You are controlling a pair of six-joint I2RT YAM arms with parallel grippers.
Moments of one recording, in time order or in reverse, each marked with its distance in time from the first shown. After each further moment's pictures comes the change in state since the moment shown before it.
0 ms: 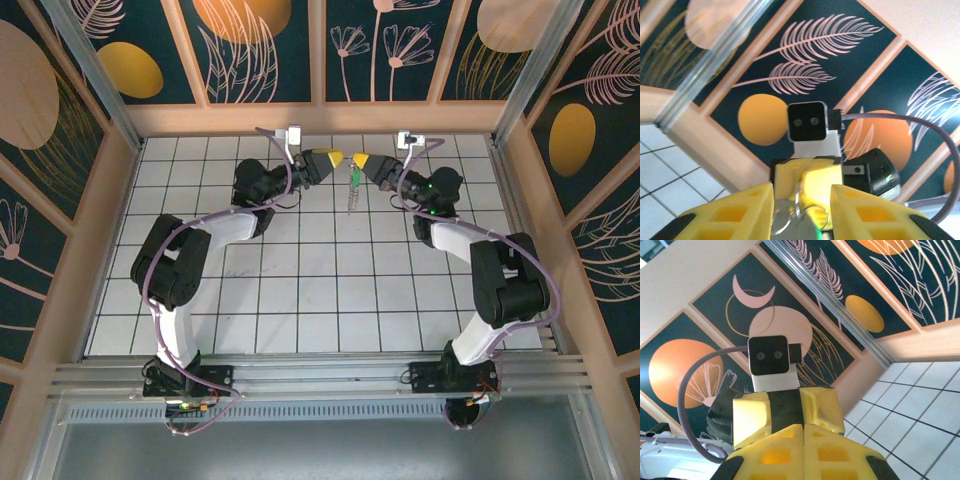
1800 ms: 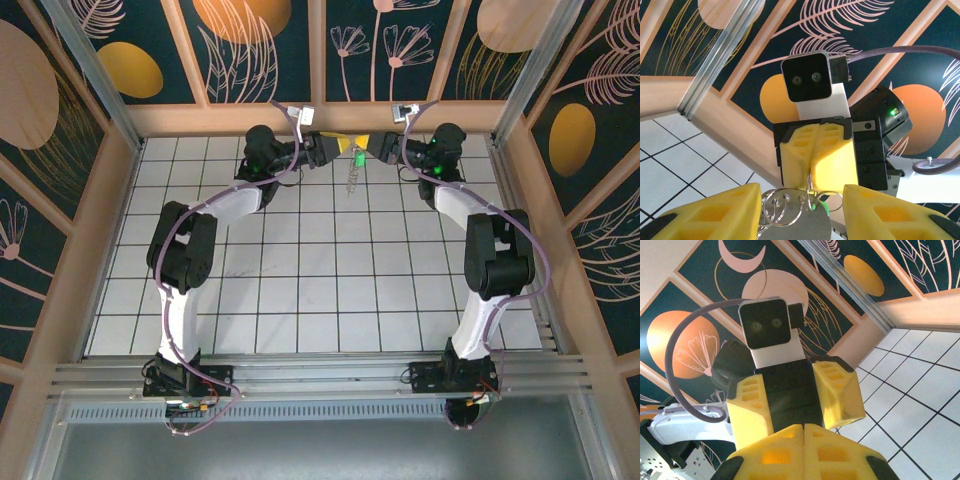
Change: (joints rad) left arm 0.037 0.169 0.340 -0.307 0.152 0.156; right arm -0.083 0.205 0.373 -0.283 -0.290 -0.049
